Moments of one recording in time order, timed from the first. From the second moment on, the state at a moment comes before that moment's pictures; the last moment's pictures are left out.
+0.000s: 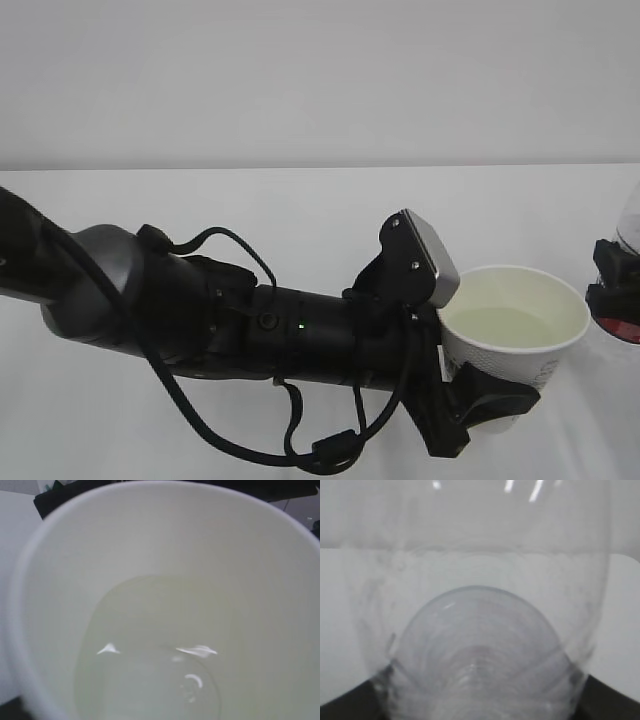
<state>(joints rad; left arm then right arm) -0.86 2.08 -1.03 0.88 -0.79 -0.60 0.09 1.67 -0.22 0.14 -1.07 -0.09</state>
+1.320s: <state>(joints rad) -0.86 2.08 -1.03 0.88 -0.79 -0.60 0.09 1.86 -0.37 0.14 -1.09 -0.09</state>
